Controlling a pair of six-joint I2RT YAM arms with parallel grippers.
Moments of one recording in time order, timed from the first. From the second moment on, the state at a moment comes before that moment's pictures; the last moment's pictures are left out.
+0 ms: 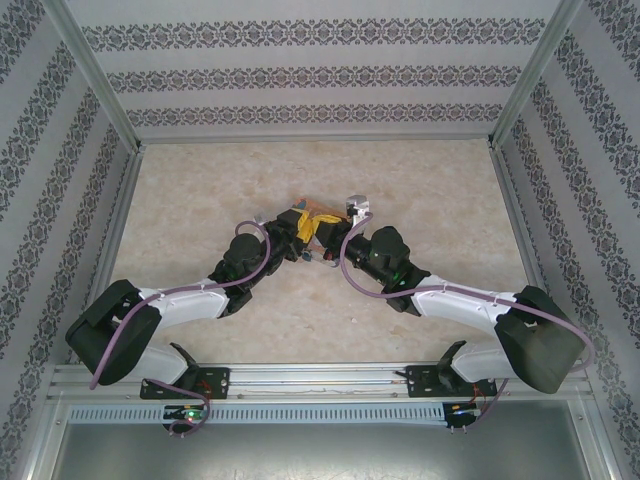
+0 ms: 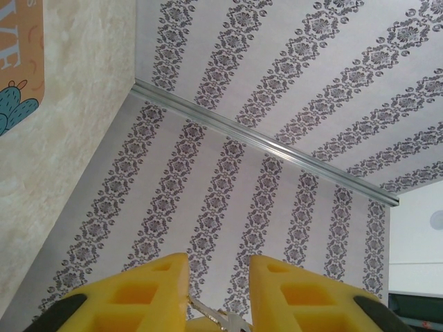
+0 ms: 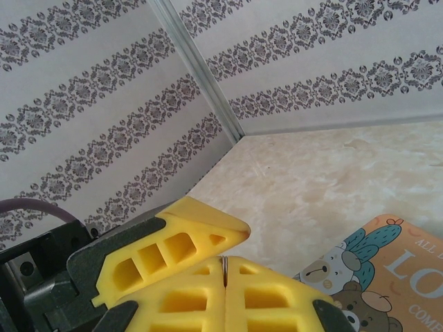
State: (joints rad) left arm -0.67 1.41 0.53 0.90 -0.02 -1.99; right arm 0.77 1.32 0.58 0.73 -0.05 0.53
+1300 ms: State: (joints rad) left arm -0.61 1.01 0.65 0.57 -0.01 -1.24; right arm 0.54 1.02 0.54 0.60 -0.29 0.70
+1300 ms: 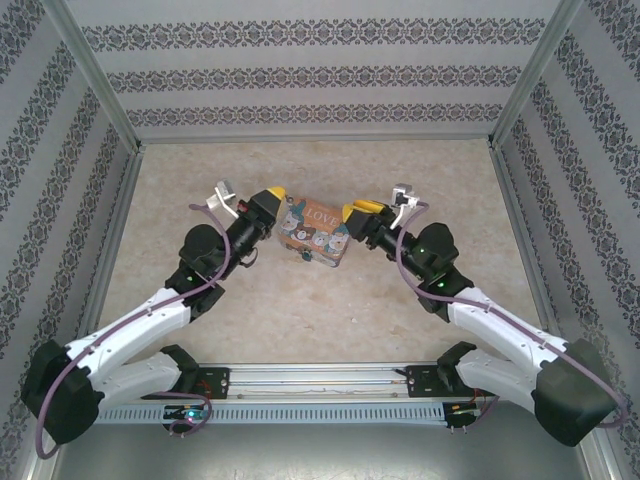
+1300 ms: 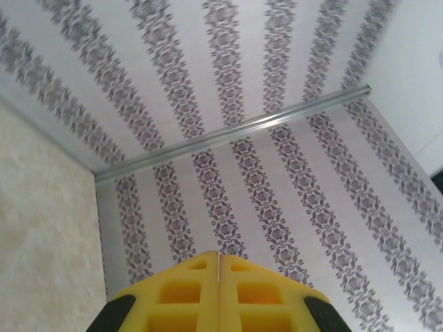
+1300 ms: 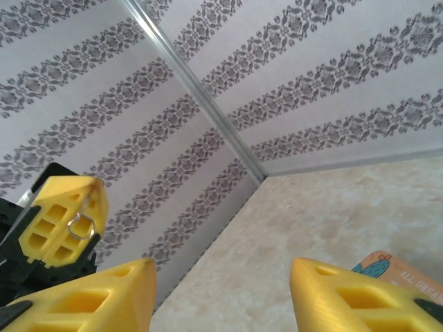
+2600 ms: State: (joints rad) left arm -0.56 1.04 0.72 0.54 0.23 -0.92; right arm 0.66 1.33 0.86 0.66 -0.64 0.95
